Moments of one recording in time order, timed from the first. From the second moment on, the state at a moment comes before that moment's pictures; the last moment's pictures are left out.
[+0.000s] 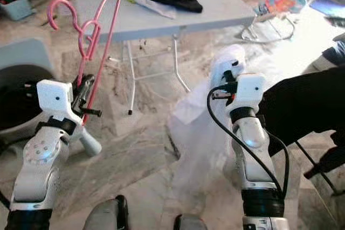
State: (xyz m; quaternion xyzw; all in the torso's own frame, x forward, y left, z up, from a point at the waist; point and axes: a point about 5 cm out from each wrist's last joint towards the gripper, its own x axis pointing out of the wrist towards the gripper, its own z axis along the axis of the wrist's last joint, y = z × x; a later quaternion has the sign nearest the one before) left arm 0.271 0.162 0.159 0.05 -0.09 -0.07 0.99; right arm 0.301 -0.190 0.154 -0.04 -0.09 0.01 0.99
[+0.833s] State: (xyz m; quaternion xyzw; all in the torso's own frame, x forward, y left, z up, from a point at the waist) left arm 0.271 0.160 0.159 0.04 -0.09 -0.07 0.99; right arm 0.311 -0.170 0.164 -0.04 -0.11 0.04 0.99
